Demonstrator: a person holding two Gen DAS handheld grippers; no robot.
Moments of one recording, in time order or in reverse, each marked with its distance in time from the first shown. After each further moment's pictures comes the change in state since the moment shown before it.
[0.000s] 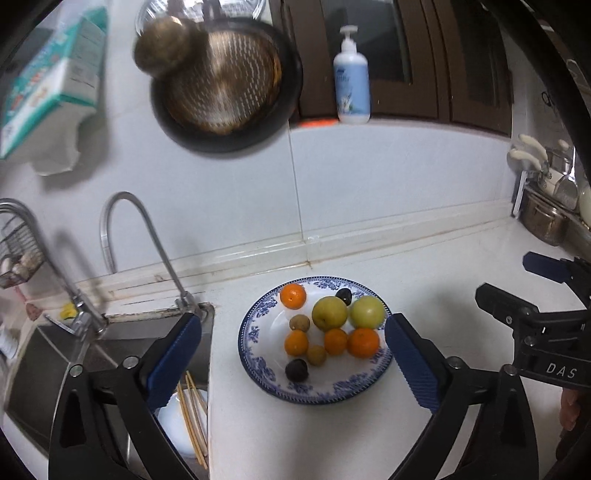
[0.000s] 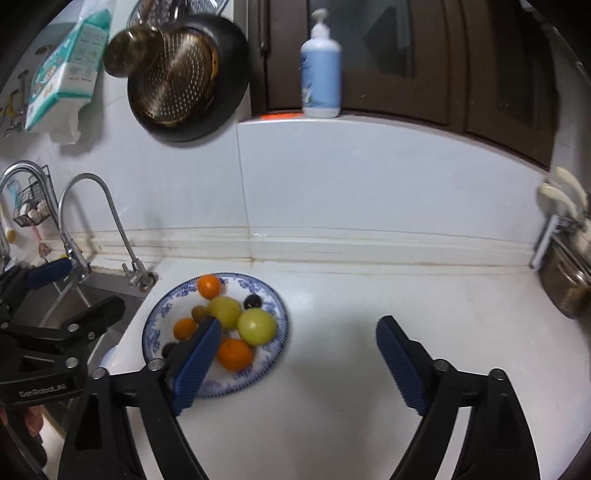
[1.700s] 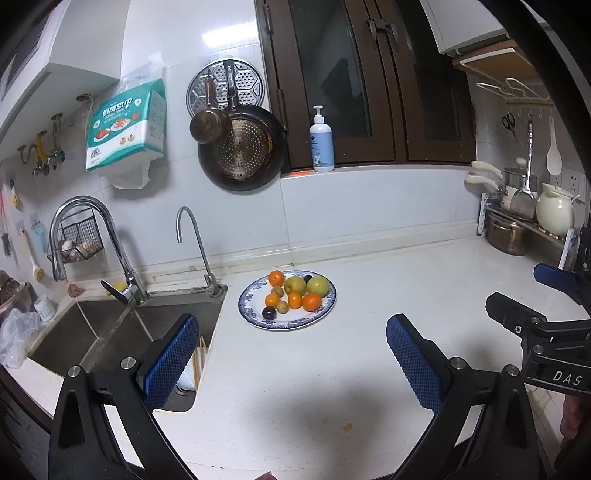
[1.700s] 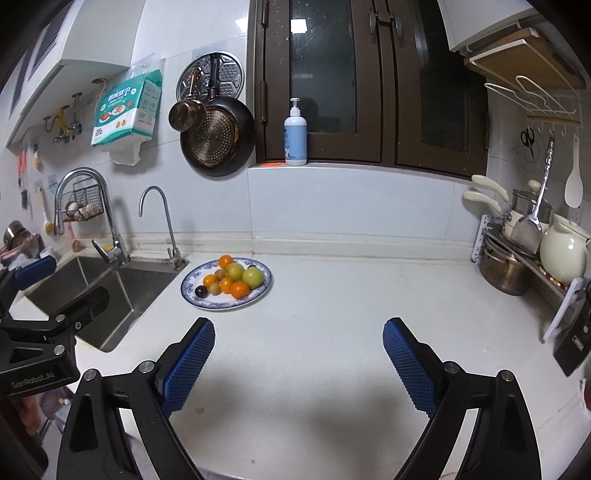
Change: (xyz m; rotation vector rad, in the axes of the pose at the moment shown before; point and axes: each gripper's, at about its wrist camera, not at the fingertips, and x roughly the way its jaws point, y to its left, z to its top) left arm -0.206 -0.091 -0.083 -0.044 -0.148 0.080; right arm -0.217 -0.050 -0.111 -0.017 -0.154 0.017
